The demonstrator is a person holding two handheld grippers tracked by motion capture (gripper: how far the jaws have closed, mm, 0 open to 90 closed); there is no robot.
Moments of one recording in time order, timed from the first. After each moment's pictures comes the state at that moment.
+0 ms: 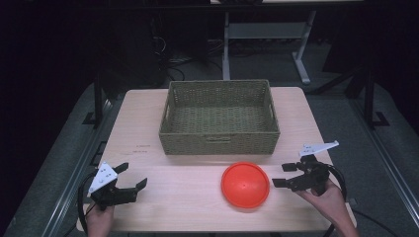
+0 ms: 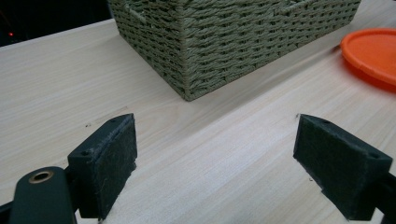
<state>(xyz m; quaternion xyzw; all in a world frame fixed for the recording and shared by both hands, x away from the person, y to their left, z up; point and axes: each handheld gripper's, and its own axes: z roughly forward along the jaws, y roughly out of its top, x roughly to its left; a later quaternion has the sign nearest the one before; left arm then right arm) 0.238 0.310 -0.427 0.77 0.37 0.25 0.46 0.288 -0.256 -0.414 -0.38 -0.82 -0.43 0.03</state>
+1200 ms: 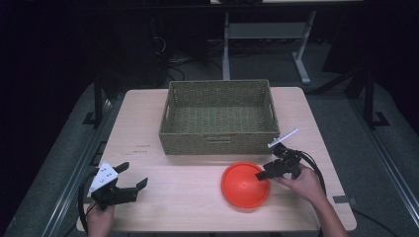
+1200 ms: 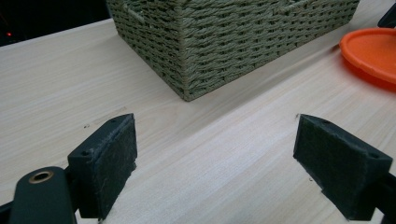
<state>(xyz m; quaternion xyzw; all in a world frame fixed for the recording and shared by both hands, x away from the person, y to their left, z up) 0.238 0.309 -0.426 0.77 0.37 0.25 0.46 0.347 -0.206 -0.442 -0.38 -0.87 -0.30 0.09</state>
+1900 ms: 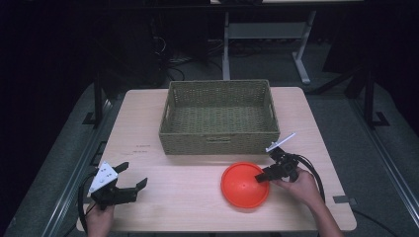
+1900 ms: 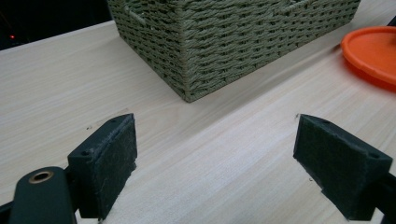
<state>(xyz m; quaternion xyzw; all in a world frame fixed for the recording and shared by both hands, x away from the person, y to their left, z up) 0.238 0.310 -0.425 0.77 0.37 0.25 0.45 0.343 -0.202 -0.455 -0.37 -0.87 -0.30 0.09</state>
